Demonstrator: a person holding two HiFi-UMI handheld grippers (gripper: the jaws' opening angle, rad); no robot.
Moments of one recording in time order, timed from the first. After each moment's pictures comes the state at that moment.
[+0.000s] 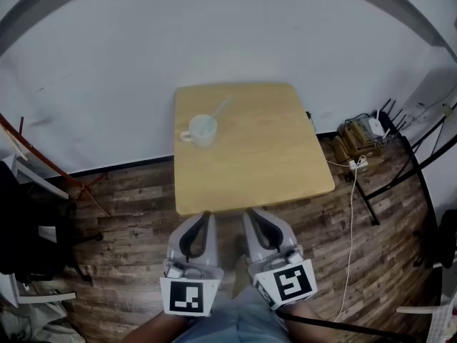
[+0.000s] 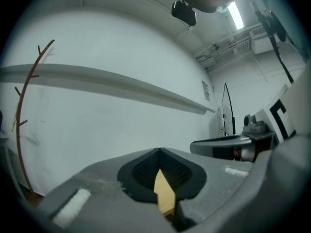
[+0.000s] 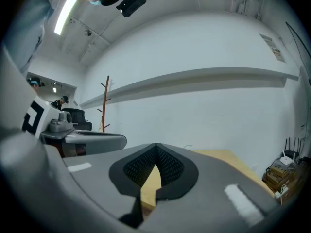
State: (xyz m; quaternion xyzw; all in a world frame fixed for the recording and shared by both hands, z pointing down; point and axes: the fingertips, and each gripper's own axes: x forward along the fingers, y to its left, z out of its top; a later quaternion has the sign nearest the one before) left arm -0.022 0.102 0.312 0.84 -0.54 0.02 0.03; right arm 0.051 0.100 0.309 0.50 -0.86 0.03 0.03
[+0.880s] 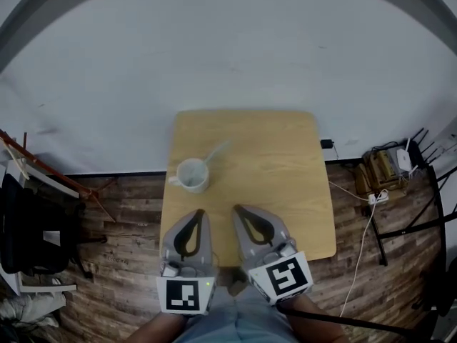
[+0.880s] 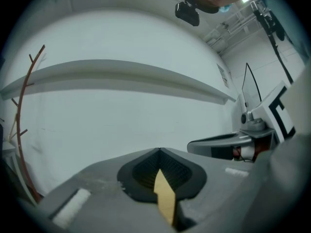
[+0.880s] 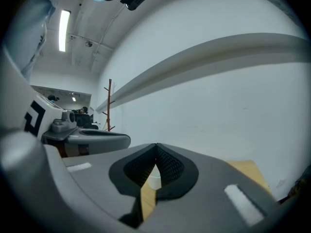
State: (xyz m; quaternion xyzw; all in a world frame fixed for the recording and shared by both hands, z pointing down) left arm 0.035 -0.097 0.309 0.78 -0.62 0.06 0.03; right arm 0.097 -0.112 0.310 0.38 -0.92 0.06 0.03
